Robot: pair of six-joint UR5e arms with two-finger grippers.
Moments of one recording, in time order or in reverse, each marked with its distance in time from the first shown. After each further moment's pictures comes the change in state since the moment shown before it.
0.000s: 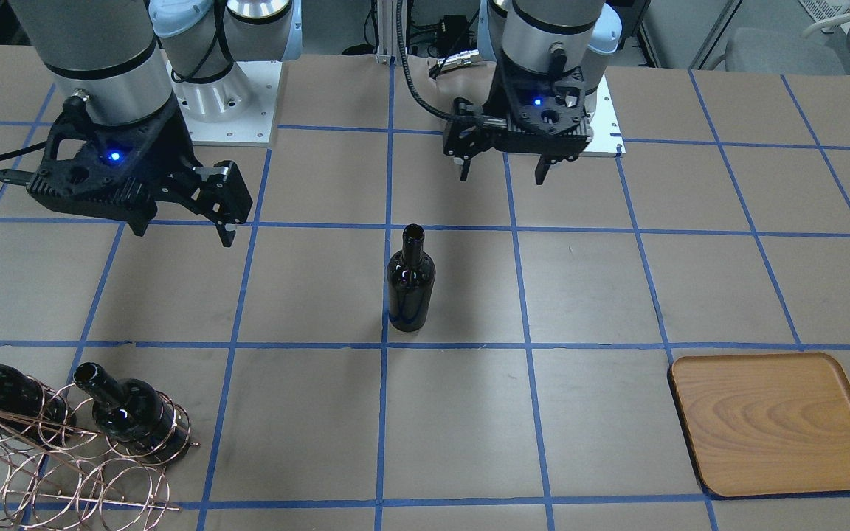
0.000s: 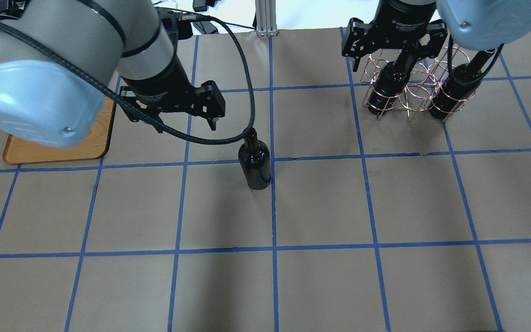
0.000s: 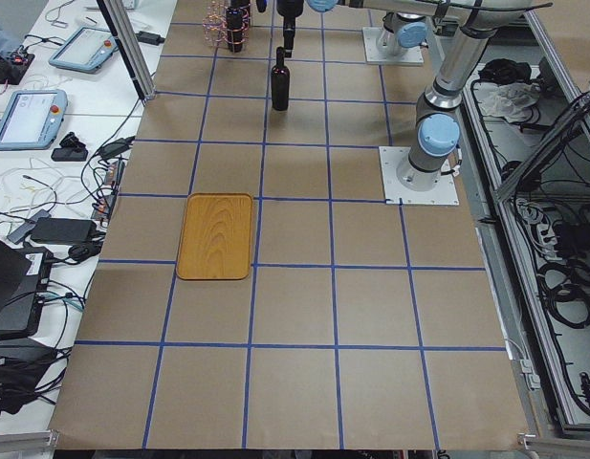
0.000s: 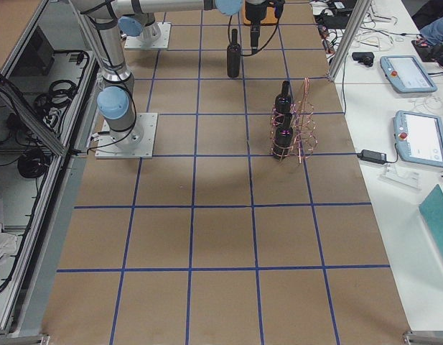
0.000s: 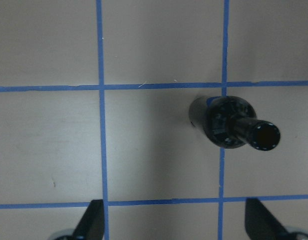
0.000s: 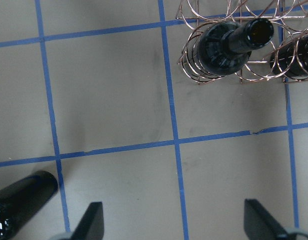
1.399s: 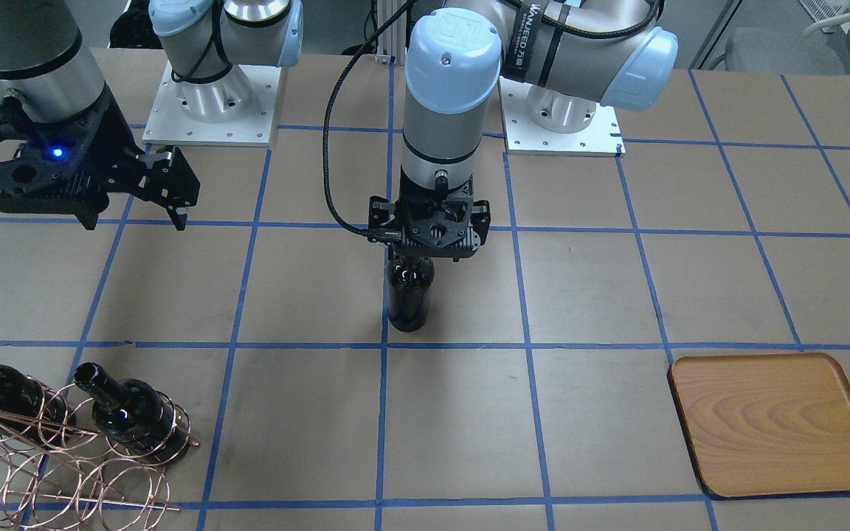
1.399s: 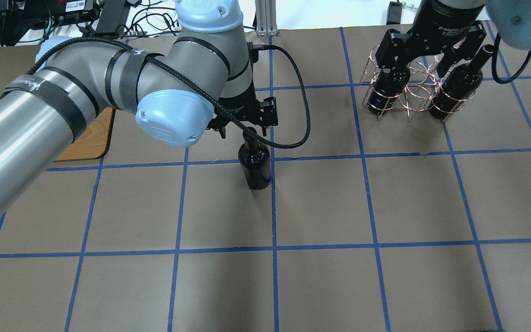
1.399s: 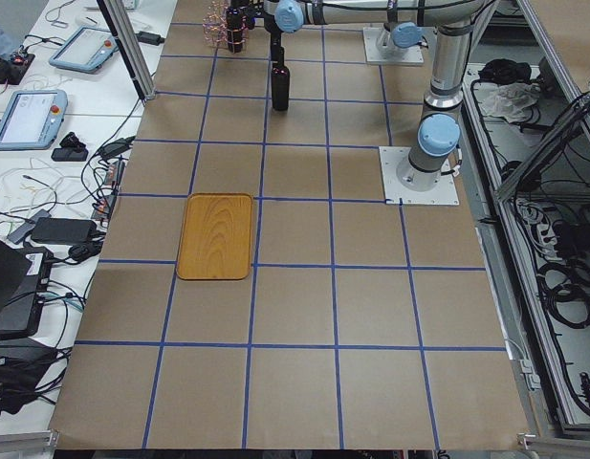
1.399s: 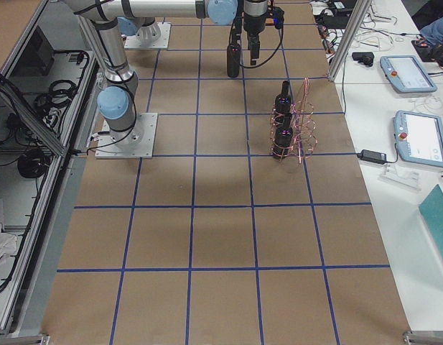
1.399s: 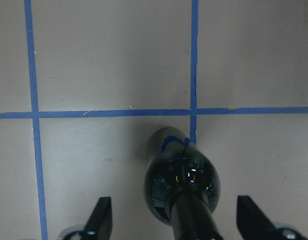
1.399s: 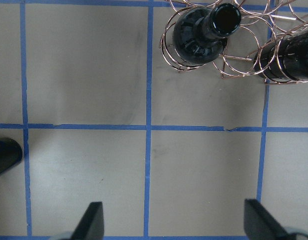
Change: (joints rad) left arm -0.092 -0.218 -0.005 0.220 0.002 -0.102; right arm -0.081 -0.041 0.046 0.031 0.007 -0.203
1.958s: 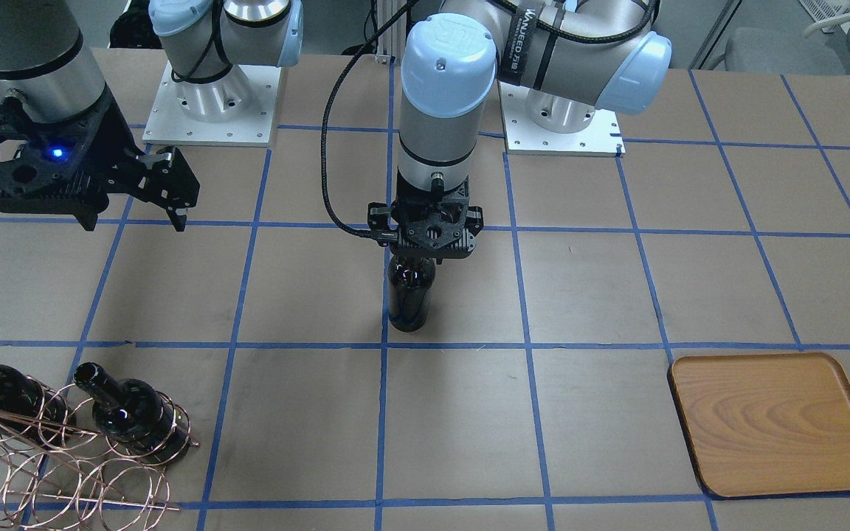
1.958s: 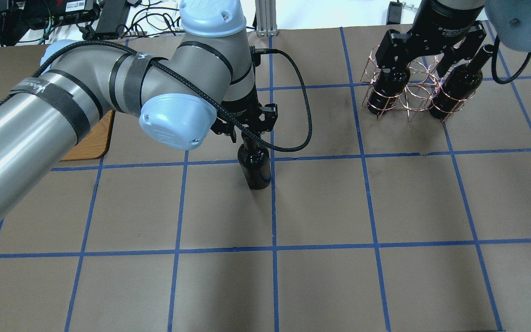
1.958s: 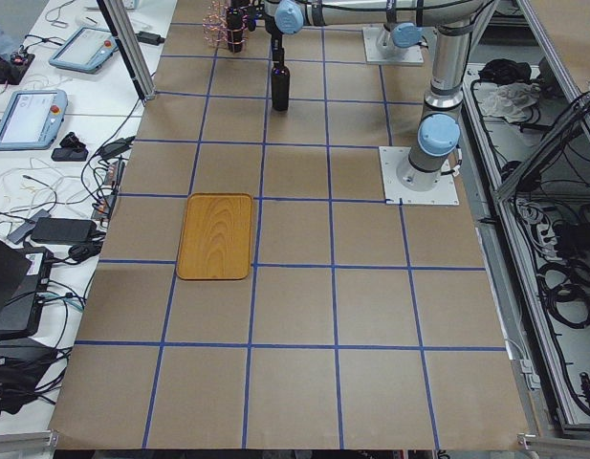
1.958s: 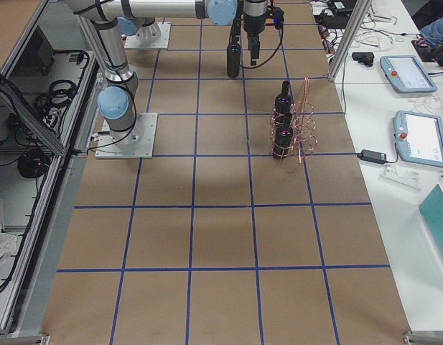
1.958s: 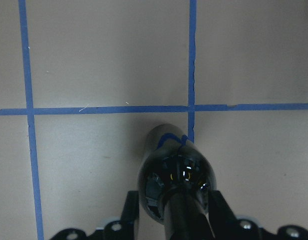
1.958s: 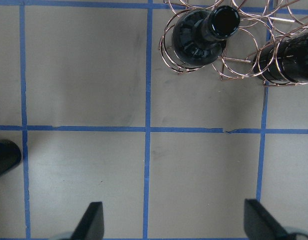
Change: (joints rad) left arm -0.004 -0.001 -0.007 0.004 -0.006 -0.004; right arm 0.000 -0.001 0.003 -0.010 -0.003 -0.001
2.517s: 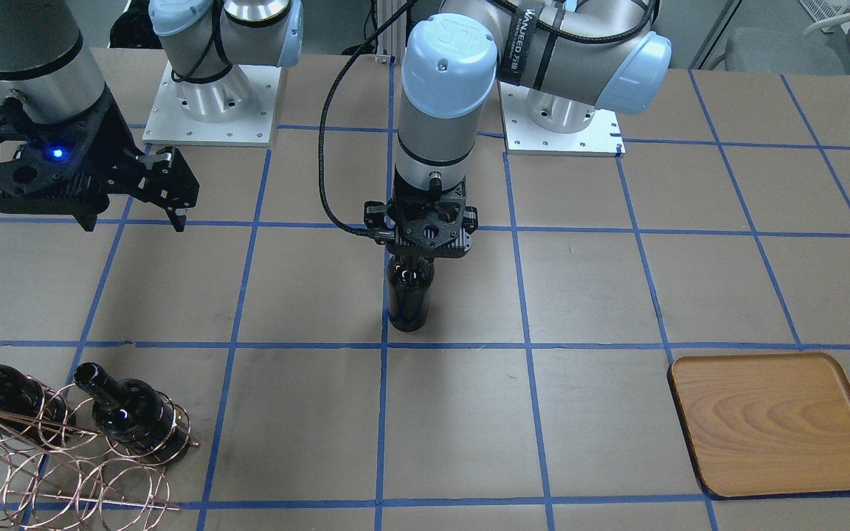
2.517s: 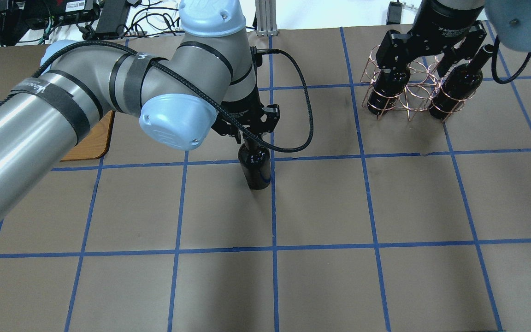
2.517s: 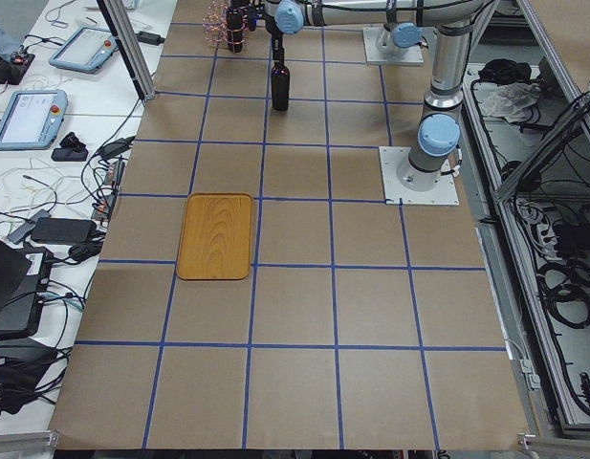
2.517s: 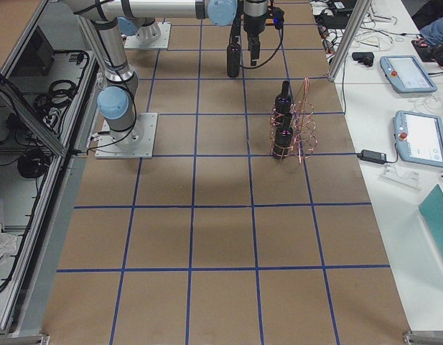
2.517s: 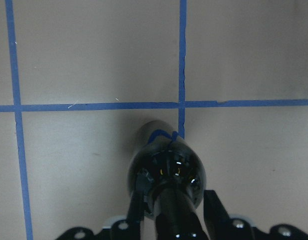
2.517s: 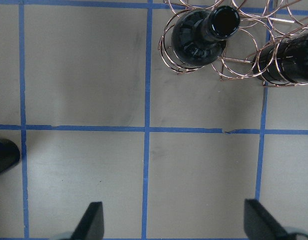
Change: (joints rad) left arm 0.000 0.000 0.000 -0.002 -0.042 -0.002; right arm 0.000 0.001 0.001 -0.001 -0.002 -0.005
